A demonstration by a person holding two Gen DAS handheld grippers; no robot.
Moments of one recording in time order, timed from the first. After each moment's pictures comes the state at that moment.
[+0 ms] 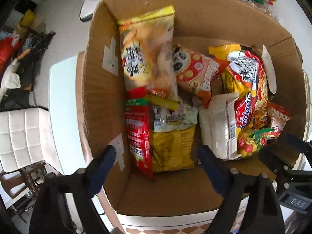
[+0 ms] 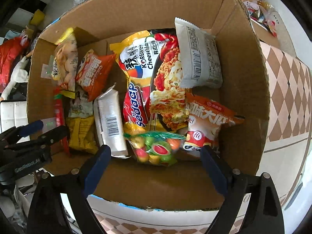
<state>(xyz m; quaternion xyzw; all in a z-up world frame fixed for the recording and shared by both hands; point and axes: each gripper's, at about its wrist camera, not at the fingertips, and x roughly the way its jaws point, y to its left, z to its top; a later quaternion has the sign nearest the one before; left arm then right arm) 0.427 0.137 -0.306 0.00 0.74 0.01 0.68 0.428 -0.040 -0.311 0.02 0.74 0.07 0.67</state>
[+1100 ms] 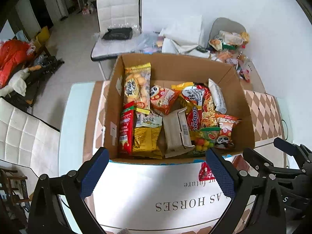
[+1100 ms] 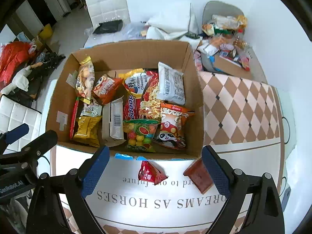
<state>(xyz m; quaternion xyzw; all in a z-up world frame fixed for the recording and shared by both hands) 0.323 0.116 -0.176 -0.06 0.57 0.00 0.82 0.337 -0.058 -0.195 -0.03 0.60 0.05 0.80</state>
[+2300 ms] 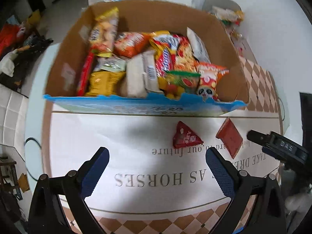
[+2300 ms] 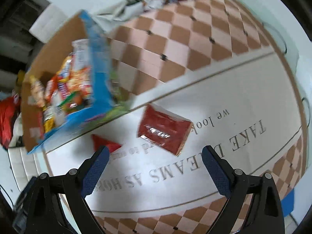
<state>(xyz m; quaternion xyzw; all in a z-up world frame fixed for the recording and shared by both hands) 0.275 0.035 -0.265 -0.09 0.63 -0.03 0.77 0.289 -0.226 -0.305 0.17 0.67 -0.05 0.72</state>
